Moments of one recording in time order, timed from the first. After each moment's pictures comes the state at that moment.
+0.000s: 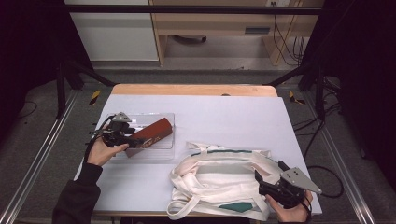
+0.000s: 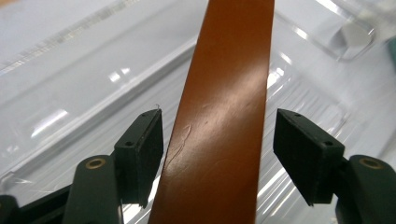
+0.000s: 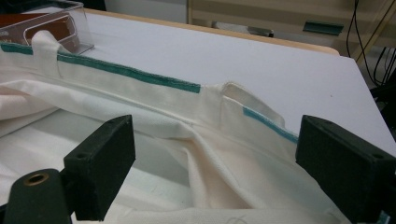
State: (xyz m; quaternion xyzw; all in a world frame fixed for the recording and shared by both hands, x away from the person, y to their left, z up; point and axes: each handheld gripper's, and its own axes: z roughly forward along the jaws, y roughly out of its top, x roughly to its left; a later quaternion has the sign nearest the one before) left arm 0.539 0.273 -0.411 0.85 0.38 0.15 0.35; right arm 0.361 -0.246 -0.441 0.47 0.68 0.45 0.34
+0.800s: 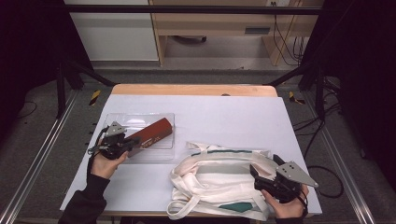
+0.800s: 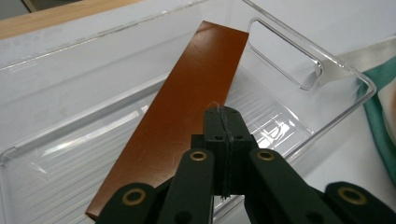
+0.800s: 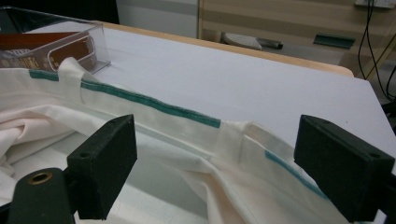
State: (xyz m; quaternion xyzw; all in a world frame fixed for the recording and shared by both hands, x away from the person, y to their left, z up) left arm 0.494 0.261 -0.417 0.80 0.41 0.19 0.40; right arm 0.370 -0.231 -0.422 0.45 0.68 0.47 0.34
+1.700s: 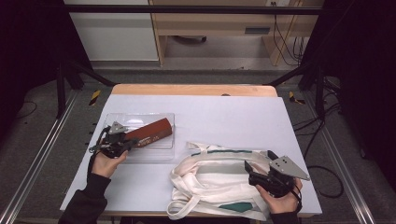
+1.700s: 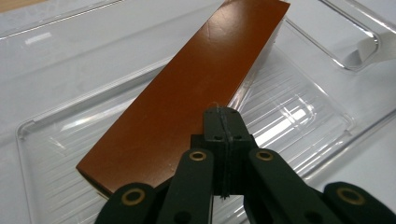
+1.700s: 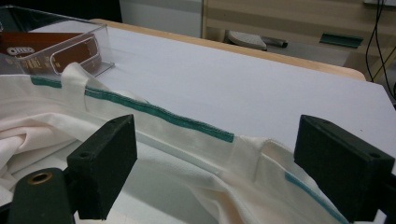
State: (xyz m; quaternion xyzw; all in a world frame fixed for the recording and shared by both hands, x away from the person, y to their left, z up) left arm 0.505 0.268 -0.427 0.80 0.44 0.20 0.36; right arm 0.382 -0.219 -0.420 0.45 0.69 0.46 0.33
